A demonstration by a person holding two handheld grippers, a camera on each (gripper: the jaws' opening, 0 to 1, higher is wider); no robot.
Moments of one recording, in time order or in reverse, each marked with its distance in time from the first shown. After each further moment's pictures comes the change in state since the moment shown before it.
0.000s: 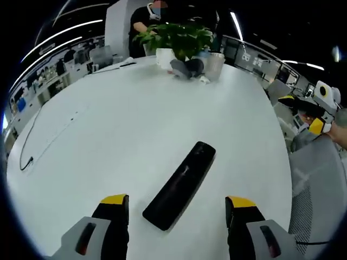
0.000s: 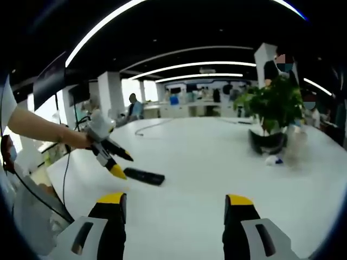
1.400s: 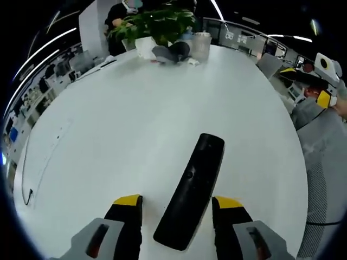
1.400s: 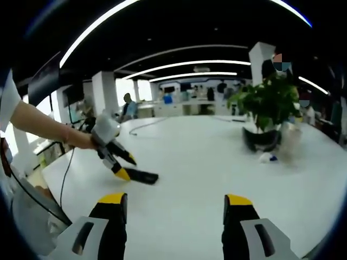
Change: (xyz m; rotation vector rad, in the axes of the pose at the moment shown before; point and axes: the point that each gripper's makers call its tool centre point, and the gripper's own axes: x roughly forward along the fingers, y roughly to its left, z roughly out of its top) left arm 0.029 0.006 0.002 0.222 0.111 -0.015; right arm -0.001 -0.010 -0.003 0.017 0.008 -0.045
